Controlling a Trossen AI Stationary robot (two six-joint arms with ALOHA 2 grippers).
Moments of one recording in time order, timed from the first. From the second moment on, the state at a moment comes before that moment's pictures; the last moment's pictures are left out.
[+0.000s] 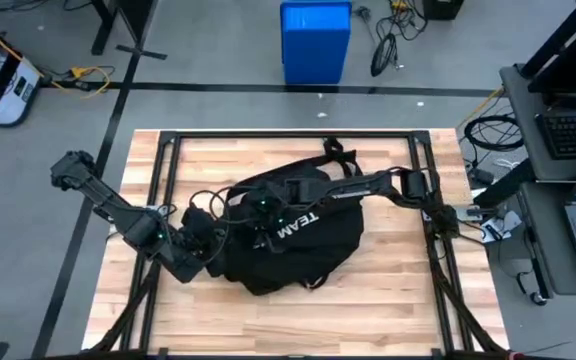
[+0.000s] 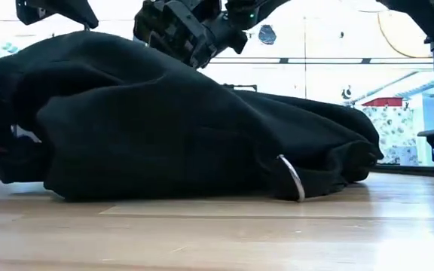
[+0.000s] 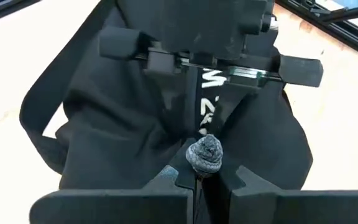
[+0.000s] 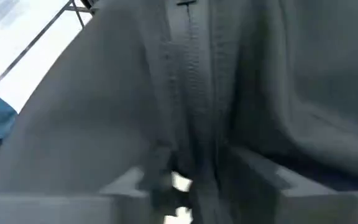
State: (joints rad) left arm -0.63 1.17 1.02 -0.89 -0.71 -1.14; right arm -0.04 2.20 1.79 -0.36 -0.47 -0.12
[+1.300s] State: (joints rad) left arm -0.80 1.24 1.01 -1.01 -0.70 -1.53; right arm -0.05 1.87 1.79 -0.83 -0.34 -0.11
